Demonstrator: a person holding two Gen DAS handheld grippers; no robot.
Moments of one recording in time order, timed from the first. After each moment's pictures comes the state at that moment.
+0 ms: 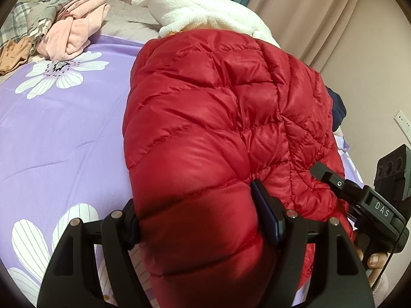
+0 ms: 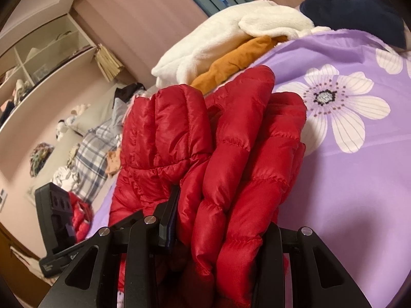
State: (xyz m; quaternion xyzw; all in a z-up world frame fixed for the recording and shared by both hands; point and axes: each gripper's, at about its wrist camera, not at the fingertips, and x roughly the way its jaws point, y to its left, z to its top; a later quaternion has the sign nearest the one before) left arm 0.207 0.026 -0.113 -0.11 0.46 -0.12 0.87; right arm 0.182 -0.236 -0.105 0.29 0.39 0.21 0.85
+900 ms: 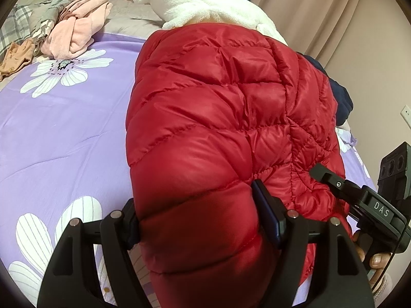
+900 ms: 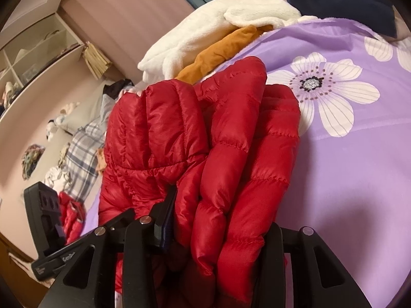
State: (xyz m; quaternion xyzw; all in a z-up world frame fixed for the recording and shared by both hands) left arm 0.206 0.023 -0.114 -0.10 0.47 -0.10 0.87; right arm 0.180 -0.233 -0.108 0.30 0.42 0.18 0.84
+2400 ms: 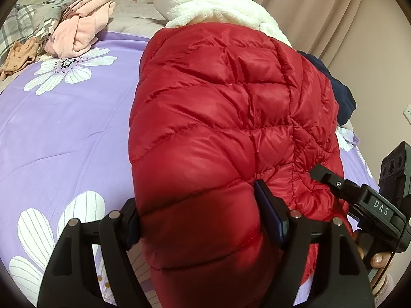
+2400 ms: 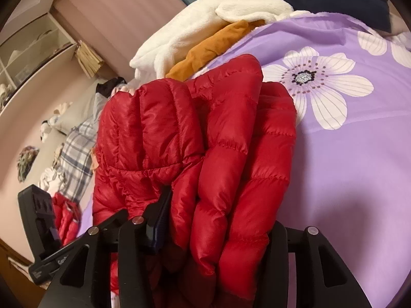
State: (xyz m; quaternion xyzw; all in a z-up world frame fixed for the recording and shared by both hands) left arm 0.203 0.030 -0.115 -0.10 0.47 -0.09 0.87; right arm 0.179 -0.232 -0.112 0.30 0.43 0.16 0.84
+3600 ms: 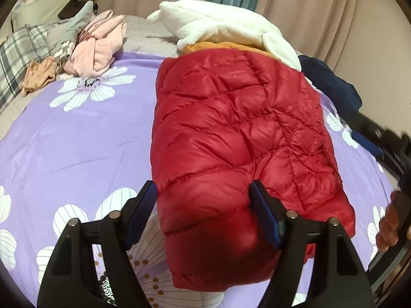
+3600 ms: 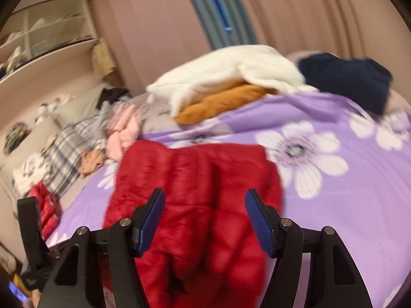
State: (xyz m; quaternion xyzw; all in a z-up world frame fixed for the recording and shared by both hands) left arm 0.164 0.025 -0.078 -0.05 0.44 -0.05 0.89; right arm 0.176 -0.217 -0.033 0.17 0.34 0.16 0.91
